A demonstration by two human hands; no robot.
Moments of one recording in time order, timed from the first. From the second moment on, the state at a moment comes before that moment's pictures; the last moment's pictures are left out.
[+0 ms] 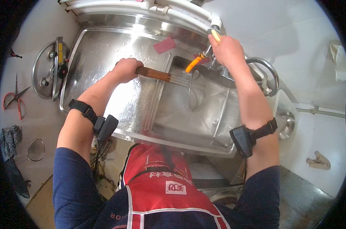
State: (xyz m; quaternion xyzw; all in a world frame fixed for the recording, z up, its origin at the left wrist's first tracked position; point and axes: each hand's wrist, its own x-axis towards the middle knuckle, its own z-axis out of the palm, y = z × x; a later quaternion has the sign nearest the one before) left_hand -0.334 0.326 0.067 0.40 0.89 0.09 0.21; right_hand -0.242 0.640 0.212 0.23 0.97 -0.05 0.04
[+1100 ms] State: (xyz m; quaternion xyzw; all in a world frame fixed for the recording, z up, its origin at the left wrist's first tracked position) left_hand -0.334 0.326 0.065 0.40 0.89 0.09 0.20; right_hand -0.245 0.634 0.212 0.28 0.95 -0.08 0.03
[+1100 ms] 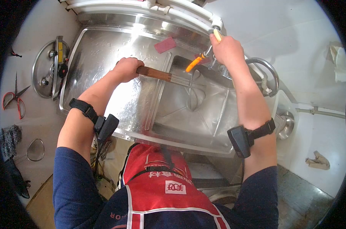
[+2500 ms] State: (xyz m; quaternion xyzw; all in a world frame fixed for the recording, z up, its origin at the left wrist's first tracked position) left_hand -0.348 0.349 0.047 0.43 0.88 0.08 0.18; right_hand -0.088 0.621 0.137 0.31 0.81 -0.49 0.00
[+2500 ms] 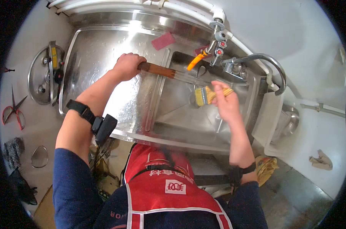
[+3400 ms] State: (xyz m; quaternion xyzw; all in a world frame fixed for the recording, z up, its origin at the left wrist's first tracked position) left_hand -0.313 0.337 0.119 0.41 0.89 0.04 0.20; right_hand -0.139 0.630 0.196 0.31 0.84 -0.43 -0.13
